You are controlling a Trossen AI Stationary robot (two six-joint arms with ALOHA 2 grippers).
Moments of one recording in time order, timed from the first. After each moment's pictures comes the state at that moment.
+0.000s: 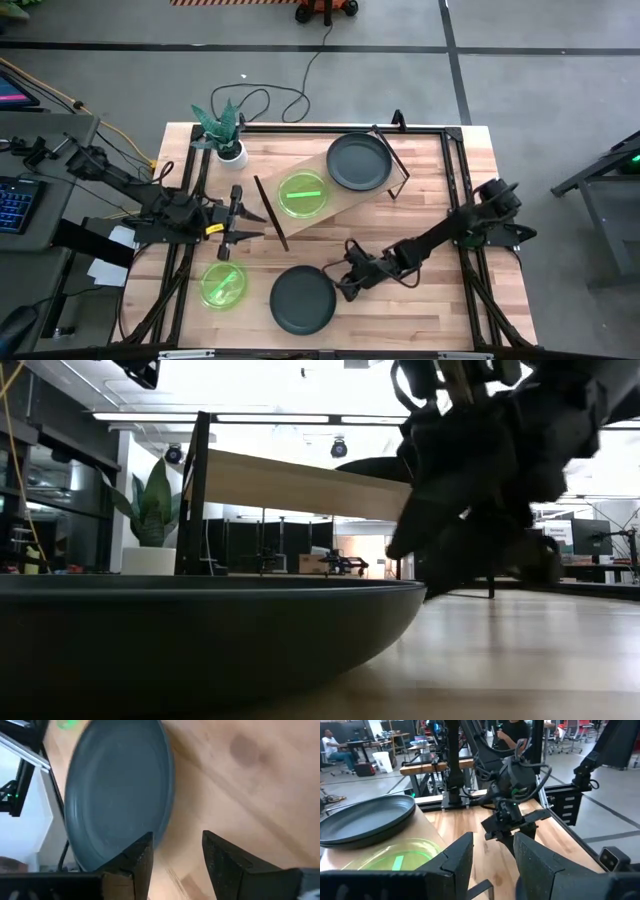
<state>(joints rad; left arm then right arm) -0.45 0.70 0.47 0.11 -0.35 0.05 0.48 1.84 0.90 0.18 0.16 1.28</state>
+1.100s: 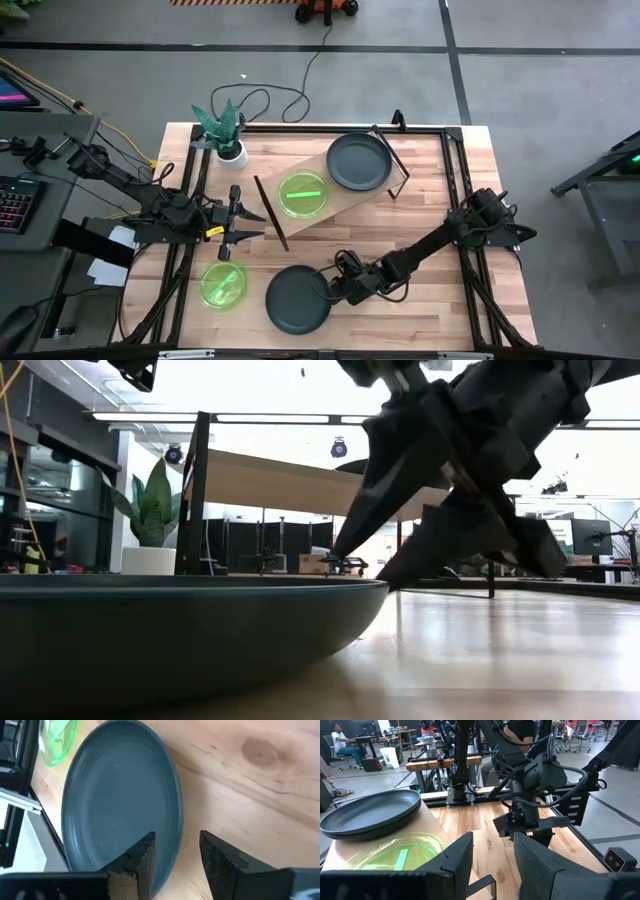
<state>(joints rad) -0.48 0.70 0.47 0.09 -0.42 0.03 0.52 1.96 1.13 -0.03 0.32 1.50</state>
